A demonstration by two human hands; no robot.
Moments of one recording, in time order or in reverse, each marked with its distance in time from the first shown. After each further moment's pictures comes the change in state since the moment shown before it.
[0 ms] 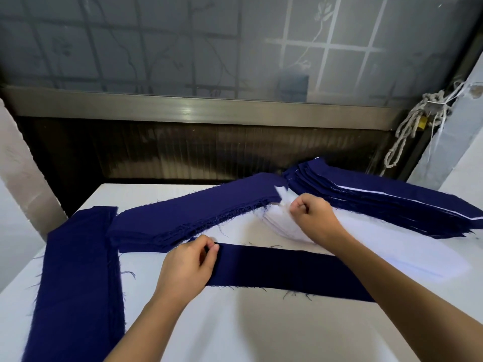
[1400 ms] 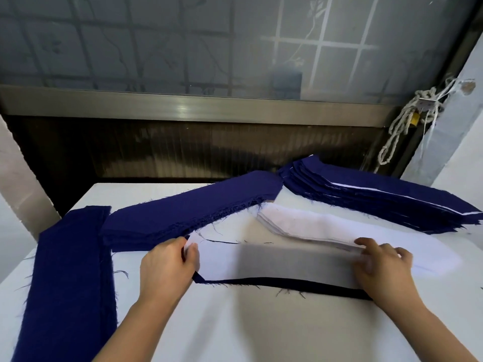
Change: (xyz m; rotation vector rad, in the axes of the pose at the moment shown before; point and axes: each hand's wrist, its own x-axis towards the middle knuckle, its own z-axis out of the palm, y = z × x) left_hand -0.003 -0.004 -0.008 0.202 0.081 -0.160; right_hand -0.095 0.108 -0.062 -0.685 0.240 -0.012
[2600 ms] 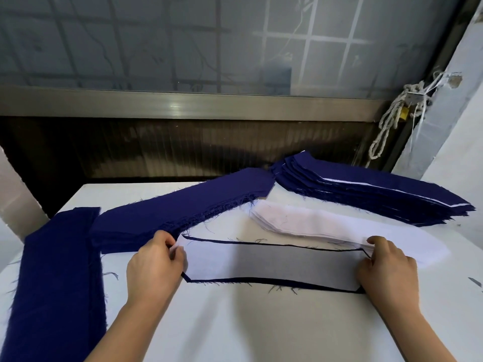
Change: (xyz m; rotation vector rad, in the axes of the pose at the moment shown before) left_hand -0.002 0.005 -0.005 -0.043 0.039 -0.133; right_hand -0.011 -0.001 -0.003 -0.038 0.119 0.271
